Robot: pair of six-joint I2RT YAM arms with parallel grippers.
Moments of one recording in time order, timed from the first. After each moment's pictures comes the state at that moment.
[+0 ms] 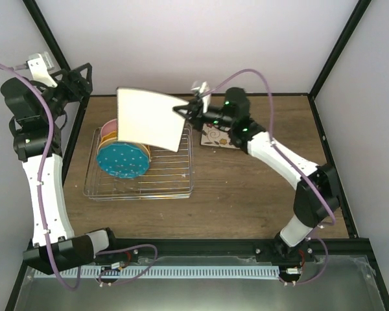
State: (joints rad) left arm 0.27 1.19 1.54 -0.35 0.51 -0.37; right arm 0.61 1.64 1.36 0.29 -0.72 0.10
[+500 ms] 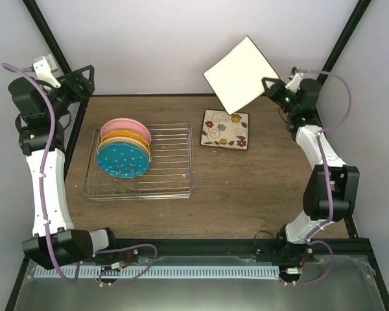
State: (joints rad) left arm 0.27 1.24 1.51 -0.30 0.50 -0.44; right arm -0.01 1.61 1.32 0.26 -0.55 0.69
